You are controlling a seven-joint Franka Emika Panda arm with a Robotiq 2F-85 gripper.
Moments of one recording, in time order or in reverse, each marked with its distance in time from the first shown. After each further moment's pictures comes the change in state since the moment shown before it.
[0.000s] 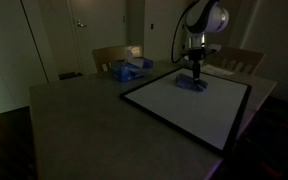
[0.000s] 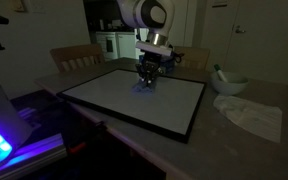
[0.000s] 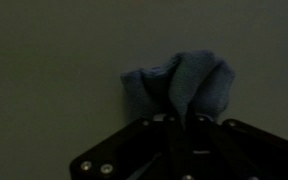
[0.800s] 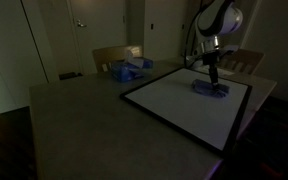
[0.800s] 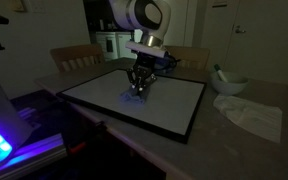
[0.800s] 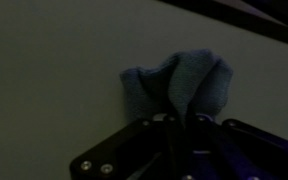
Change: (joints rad) arm 0.014 -0.084 -0.062 -0.150 -0.090 -0.071 0.064
